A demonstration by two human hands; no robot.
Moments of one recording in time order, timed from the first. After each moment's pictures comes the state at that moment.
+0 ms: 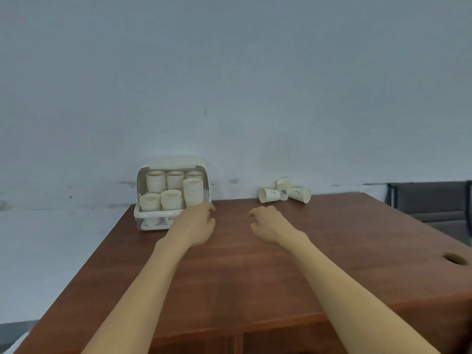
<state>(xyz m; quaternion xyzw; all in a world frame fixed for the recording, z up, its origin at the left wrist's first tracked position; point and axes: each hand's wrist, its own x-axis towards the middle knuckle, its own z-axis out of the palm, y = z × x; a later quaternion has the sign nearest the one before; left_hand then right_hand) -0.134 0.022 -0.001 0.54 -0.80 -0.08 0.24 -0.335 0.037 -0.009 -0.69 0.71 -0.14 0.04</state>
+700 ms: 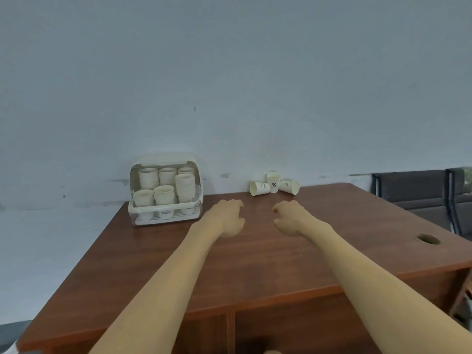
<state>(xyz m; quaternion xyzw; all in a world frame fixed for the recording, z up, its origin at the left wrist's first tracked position) -0.206 0.054 0.009 0.50 -0.86 -0.07 0.11 -0.395 0.091 0.001 -0.64 0.76 -0.11 0.06</state>
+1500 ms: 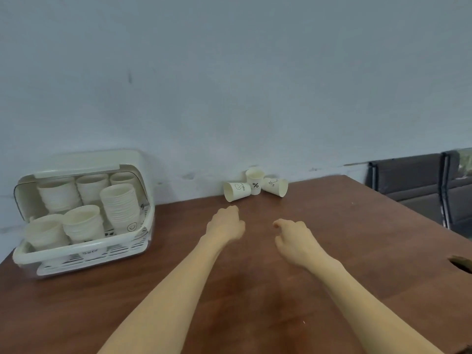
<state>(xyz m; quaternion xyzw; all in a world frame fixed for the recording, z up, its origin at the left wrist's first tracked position) -0.360 -0.160 -0.062 0.54 -0.81 -0.19 0.12 -0.501 -0.053 -0.069 -0.57 0.80 -0.17 0.08</state>
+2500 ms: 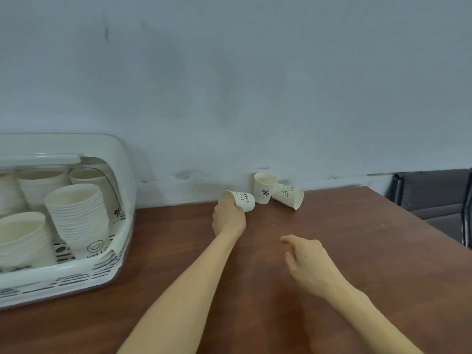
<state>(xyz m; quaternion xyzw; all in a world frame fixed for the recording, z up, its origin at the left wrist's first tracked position) -0.427 -0.298 -0.117 0.60 -0.64 -0.32 0.37 -0.540 -0.138 -0.107 -0.59 0.78 -0.18 0.08</state>
